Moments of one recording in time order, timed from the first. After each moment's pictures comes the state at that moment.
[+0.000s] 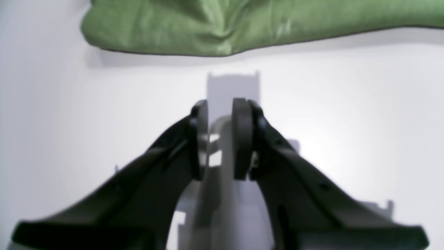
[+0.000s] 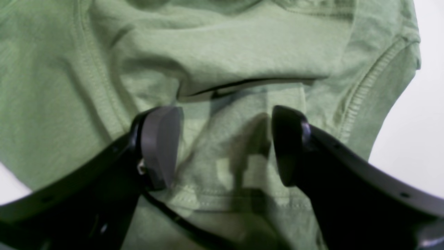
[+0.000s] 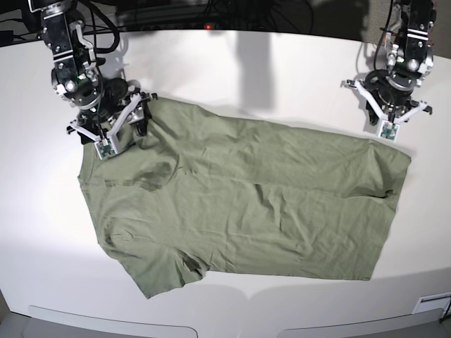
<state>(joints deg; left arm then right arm) 19.9 -19.2 -1.5 93.2 -1.9 -7.3 27.5 -16.1 25.7 -4.0 87.1 10.4 17.9 -30.2</state>
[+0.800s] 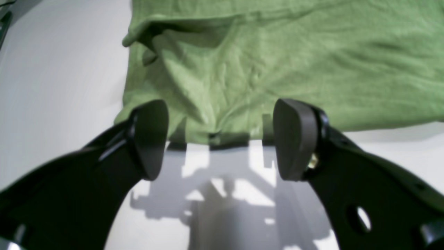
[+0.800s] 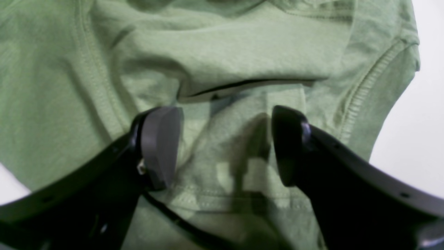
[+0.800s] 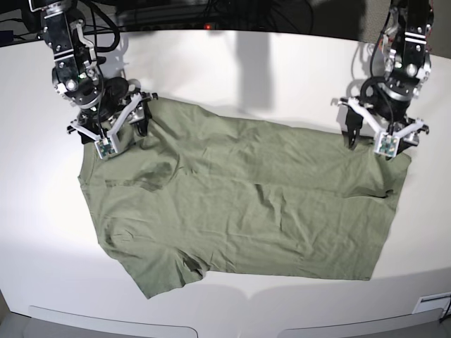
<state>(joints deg) 17.1 -17.7 -1.5 94.7 -2.1 -8.2 17.5 -16.3 25.6 -4.1 86.9 10.4 17.9 -29.3</state>
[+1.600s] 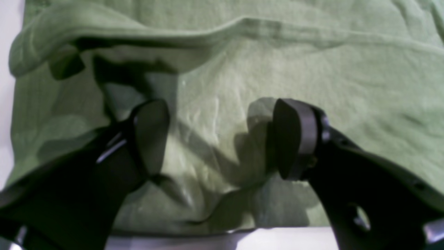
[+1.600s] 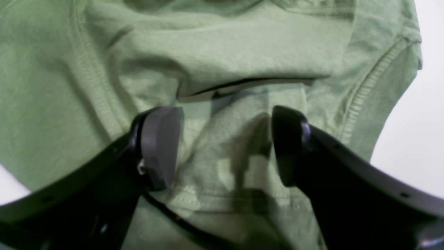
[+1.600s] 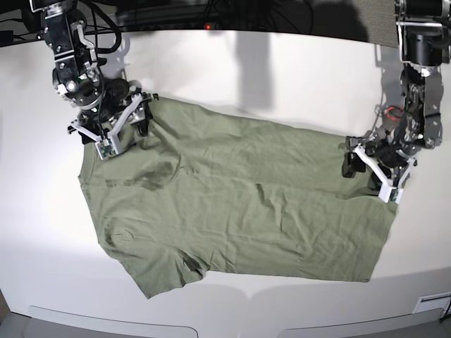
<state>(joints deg) -5.2 -18.7 -2.3 62.9 -19.8 -25.9 31.4 -16.1 25.2 -4.1 87.1 10.5 17.9 -31.3</state>
